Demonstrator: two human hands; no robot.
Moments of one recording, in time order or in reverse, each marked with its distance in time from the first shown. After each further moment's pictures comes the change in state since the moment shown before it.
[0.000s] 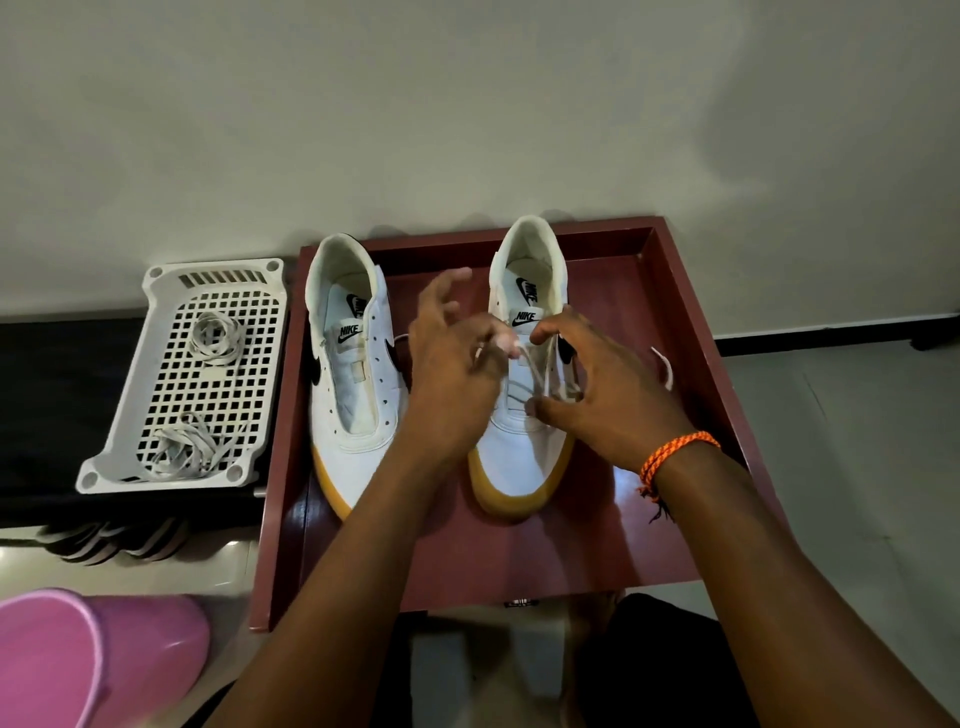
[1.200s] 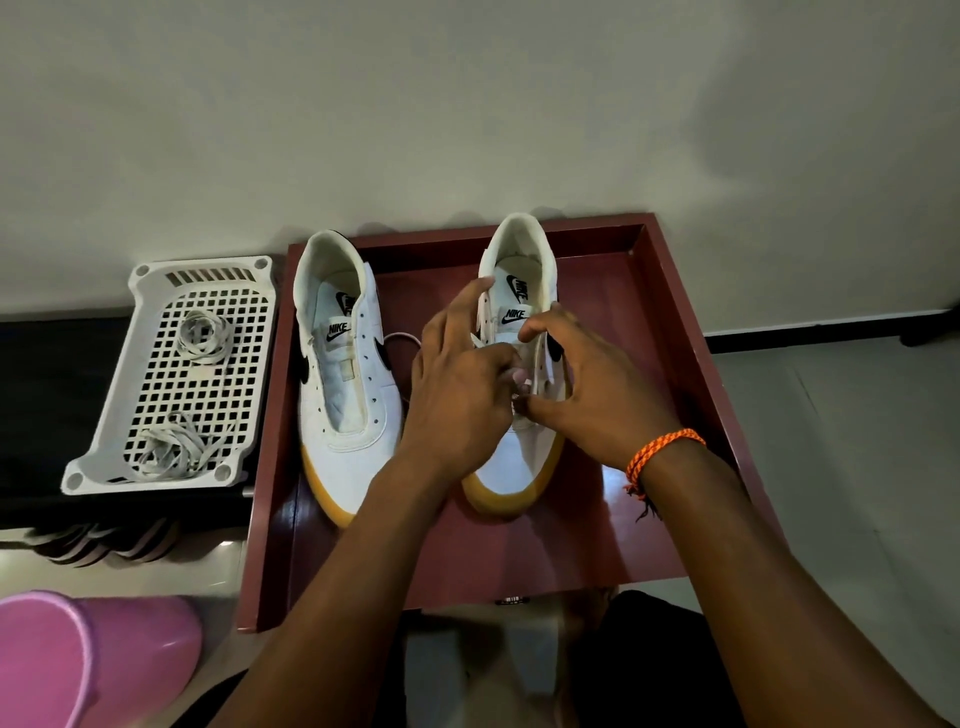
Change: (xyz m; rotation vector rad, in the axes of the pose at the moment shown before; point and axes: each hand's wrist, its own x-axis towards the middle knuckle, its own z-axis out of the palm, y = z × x) left_hand -0.012 -0.011 0.010 0.411 -0.188 0.154; right_hand 0.001 0.001 0.003 -0.006 0.015 -0.023
